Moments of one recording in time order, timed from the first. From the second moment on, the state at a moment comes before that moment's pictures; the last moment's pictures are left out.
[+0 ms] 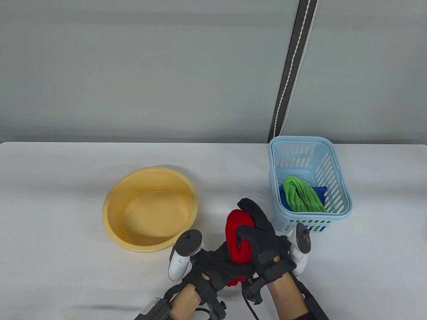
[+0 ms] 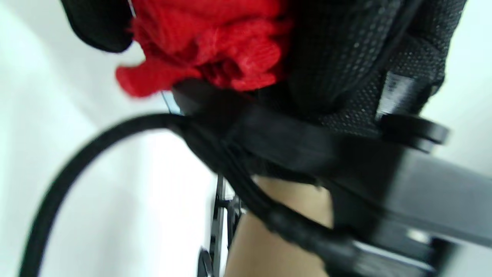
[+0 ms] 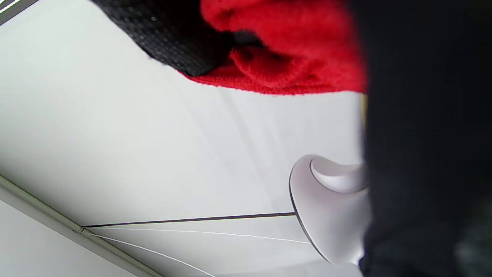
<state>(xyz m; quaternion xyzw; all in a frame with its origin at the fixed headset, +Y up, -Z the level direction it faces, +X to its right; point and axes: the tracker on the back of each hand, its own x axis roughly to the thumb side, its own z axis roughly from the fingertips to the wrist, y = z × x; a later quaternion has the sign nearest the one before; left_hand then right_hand) -0.056 -0.733 -0.277 -0.26 -0.22 0.64 0.69 0.125 -0.699 -0.295 0.17 0.08 0.56 0.81</state>
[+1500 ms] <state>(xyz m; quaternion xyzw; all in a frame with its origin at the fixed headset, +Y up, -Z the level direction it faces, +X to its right) -0.069 -0.683 -0.233 0.25 -0.34 -0.17 0.89 0.104 -0.725 -0.284 0.23 0.35 0.79 0.45</state>
